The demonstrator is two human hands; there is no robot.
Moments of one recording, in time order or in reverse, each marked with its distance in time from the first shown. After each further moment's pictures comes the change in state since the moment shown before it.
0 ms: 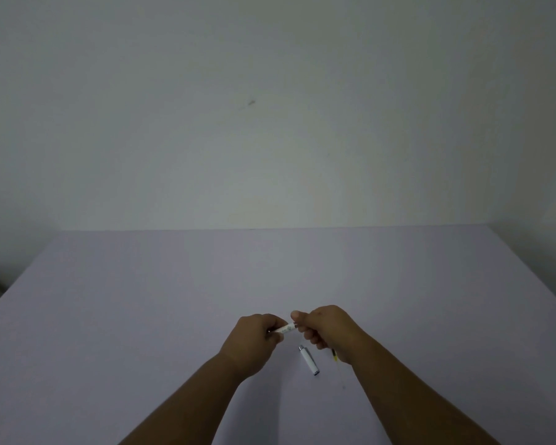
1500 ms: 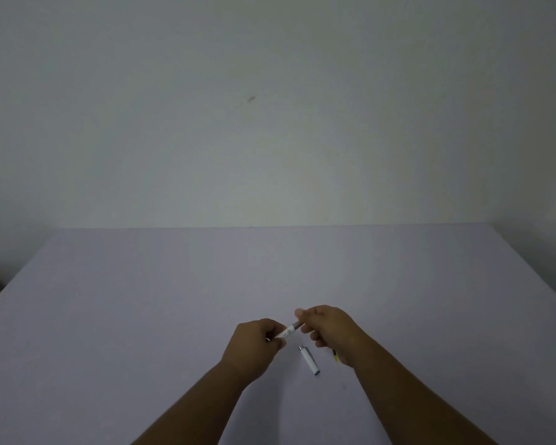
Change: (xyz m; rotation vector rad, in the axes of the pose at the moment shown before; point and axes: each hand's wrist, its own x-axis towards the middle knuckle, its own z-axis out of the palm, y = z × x) left_hand -0.004 -0.003 0.009 -0.103 0.032 -0.126; right_hand 0.008 0.012 -0.001 0.051 0.067 0.026
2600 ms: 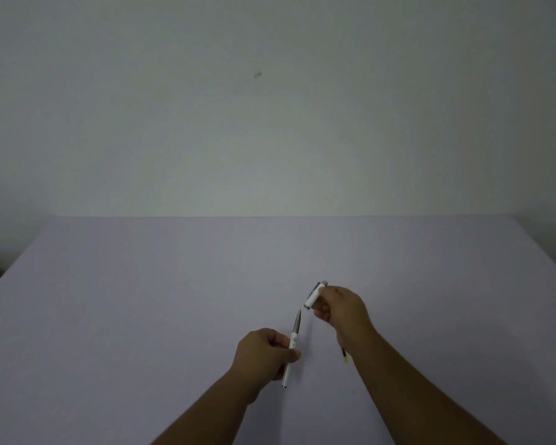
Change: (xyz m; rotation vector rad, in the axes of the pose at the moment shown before) left_hand 0.009 -0.011 0.013 -0.500 -0.114 -0.417; right_hand 0.043 -0.005 0.007 0.415 0.262 -0.026
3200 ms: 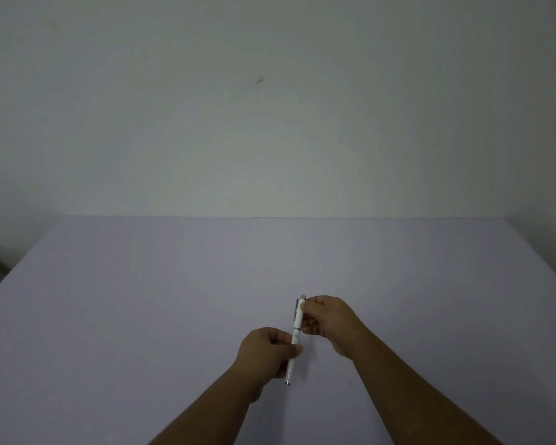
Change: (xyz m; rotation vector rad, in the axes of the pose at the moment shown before) left_hand -0.016 -0.001 0.006 -0.083 -0.038 0.030; right_hand -0.030 0.000 -0.004 -0.237 -0.321 -0.010
